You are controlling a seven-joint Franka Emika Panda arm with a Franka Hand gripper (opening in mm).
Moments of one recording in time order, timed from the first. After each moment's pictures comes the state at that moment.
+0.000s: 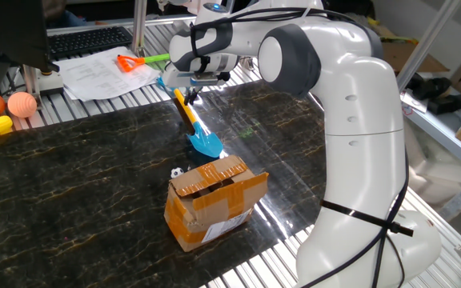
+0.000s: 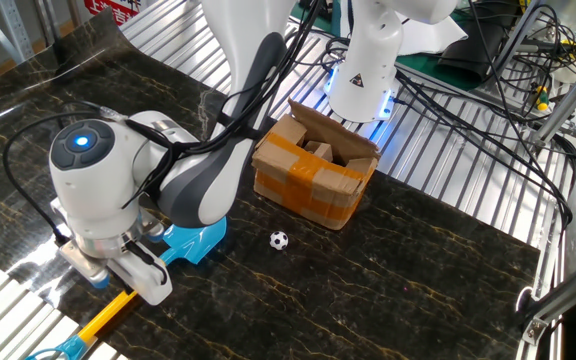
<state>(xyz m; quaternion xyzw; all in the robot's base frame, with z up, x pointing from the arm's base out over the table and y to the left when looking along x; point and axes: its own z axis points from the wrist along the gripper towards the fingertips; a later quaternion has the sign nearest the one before) 0.700 -0.114 0.094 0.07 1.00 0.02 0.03</state>
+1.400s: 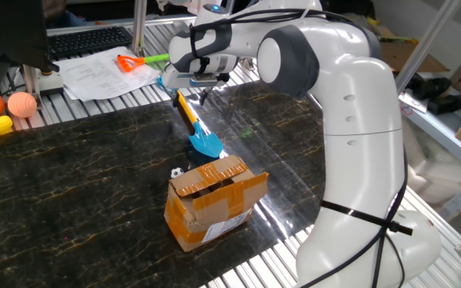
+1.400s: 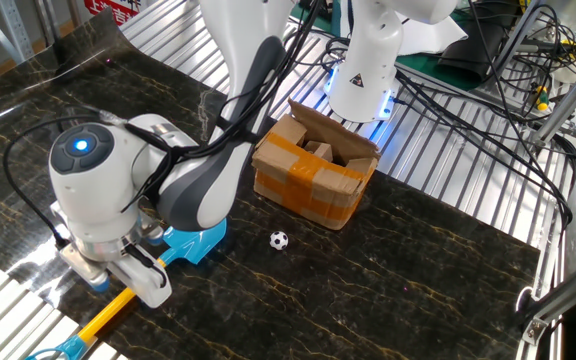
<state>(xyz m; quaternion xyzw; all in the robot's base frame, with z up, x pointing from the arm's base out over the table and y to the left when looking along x) 0.701 -0.115 0.086 0.07 1.00 0.02 0.03</state>
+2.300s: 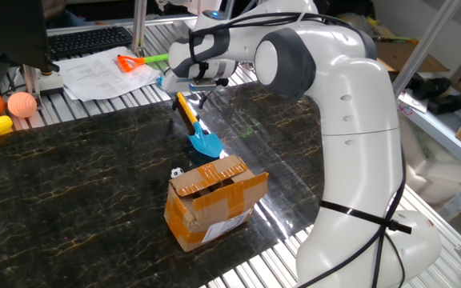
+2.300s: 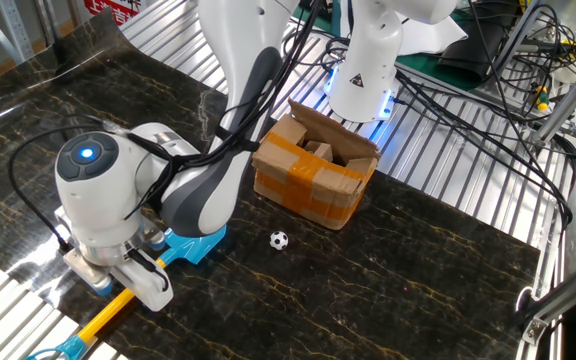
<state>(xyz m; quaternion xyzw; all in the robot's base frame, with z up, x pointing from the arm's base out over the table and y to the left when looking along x) 0.700 -0.115 0.071 0.07 1.00 0.02 0.03</state>
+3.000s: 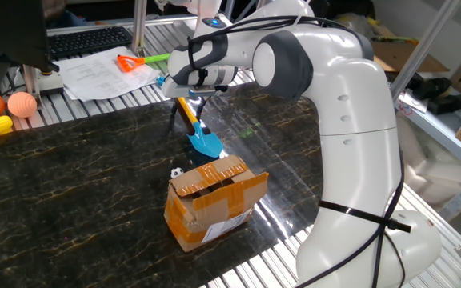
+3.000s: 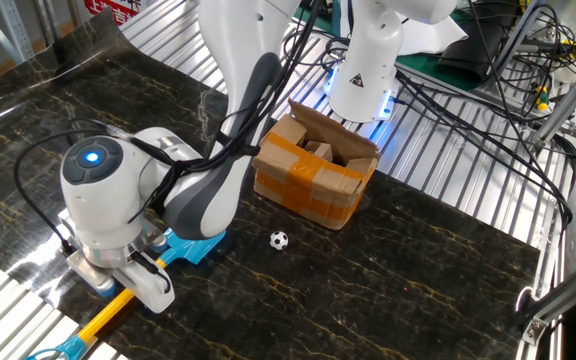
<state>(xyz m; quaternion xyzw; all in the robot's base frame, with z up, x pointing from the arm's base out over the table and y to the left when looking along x) 0.699 -0.115 0.057 0.06 1.00 0.02 0.04</state>
